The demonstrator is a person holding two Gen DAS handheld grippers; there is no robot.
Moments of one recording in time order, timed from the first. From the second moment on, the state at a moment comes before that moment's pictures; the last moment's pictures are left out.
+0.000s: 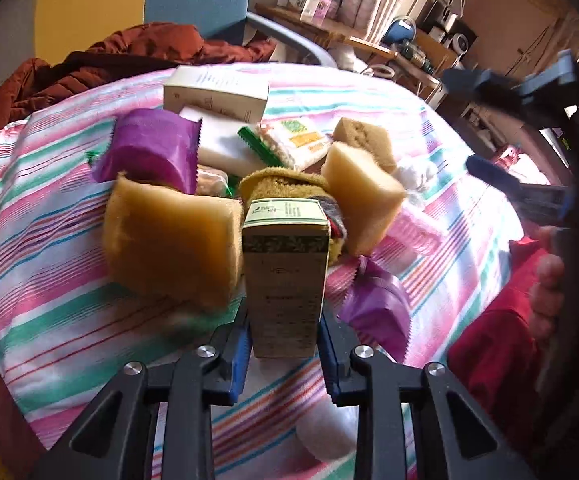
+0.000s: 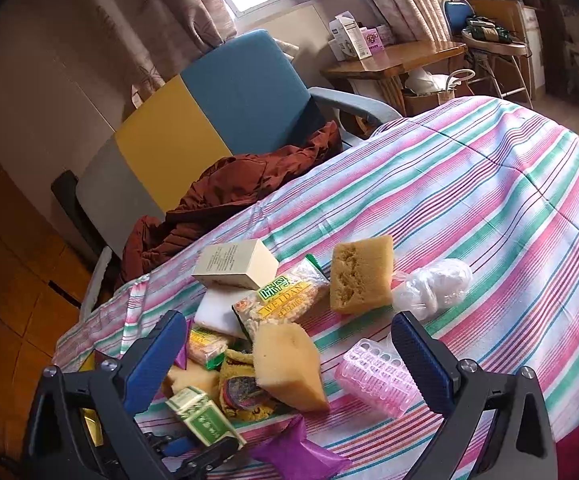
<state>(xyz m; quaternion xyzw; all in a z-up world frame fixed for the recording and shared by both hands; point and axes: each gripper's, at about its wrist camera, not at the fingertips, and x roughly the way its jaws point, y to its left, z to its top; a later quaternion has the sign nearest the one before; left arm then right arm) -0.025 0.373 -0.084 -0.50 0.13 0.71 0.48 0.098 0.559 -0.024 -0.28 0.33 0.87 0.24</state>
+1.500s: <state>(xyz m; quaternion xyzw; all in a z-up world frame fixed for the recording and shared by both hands) -0.057 0.063 -0.011 -0.43 -0.06 0.84 0.33 0.054 0.500 -0.042 -0.48 0.07 0.85 0.22</state>
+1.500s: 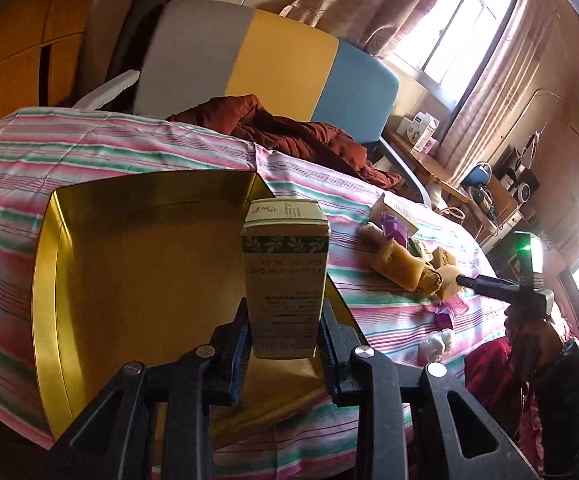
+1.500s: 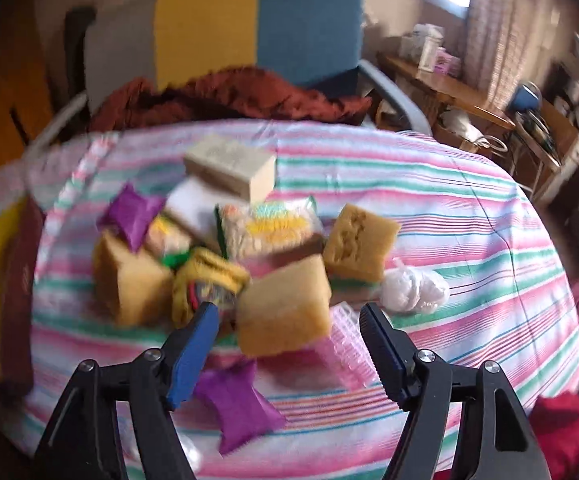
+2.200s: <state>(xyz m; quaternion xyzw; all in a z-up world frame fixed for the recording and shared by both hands) -0.083 0.029 -0.022 -0.45 -0.07 0.85 0.26 0.024 0.432 0.044 -0.40 0.00 0.91 0.13</state>
